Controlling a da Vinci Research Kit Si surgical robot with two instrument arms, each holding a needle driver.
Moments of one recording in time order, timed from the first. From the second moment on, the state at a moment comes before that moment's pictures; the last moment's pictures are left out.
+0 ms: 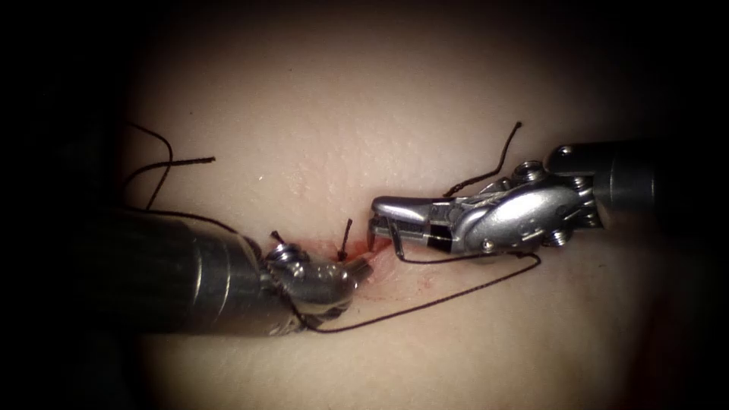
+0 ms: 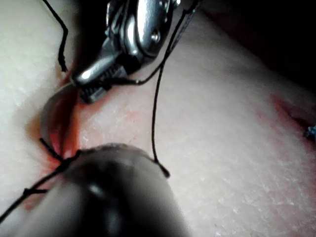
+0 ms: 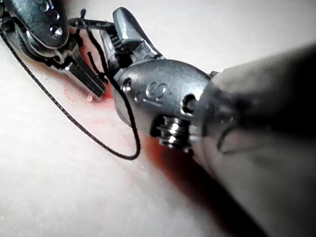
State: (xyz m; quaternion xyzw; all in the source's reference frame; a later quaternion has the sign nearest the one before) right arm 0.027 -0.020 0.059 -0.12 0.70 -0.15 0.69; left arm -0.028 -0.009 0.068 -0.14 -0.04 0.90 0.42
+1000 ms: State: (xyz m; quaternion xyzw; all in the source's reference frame) right arm 0.027 -0.023 0.060 -0.05 0.70 -0.11 0.70; left arm -0.028 -0.009 0.068 -0.14 -0.04 0.90 0.42
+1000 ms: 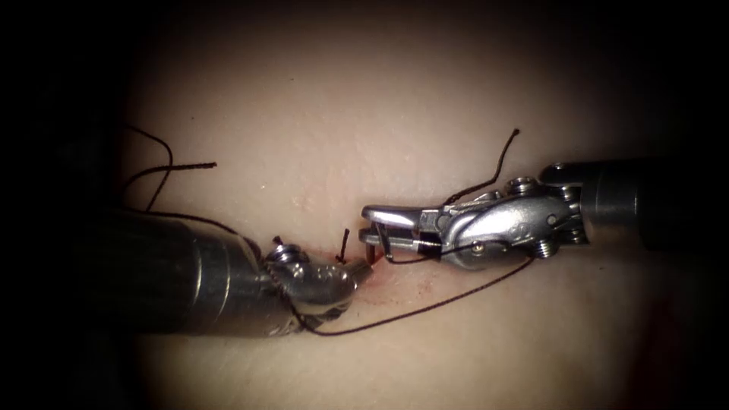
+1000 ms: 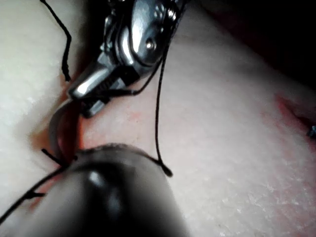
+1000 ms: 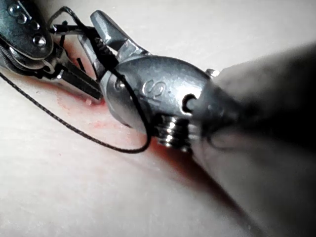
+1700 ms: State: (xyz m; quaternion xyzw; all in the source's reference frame) right arm 0.027 -0.015 0.055 -0.15 0.71 -0.04 0.69; left arm -0.028 -0.010 0.068 -0.13 -0.05 0.90 0.42
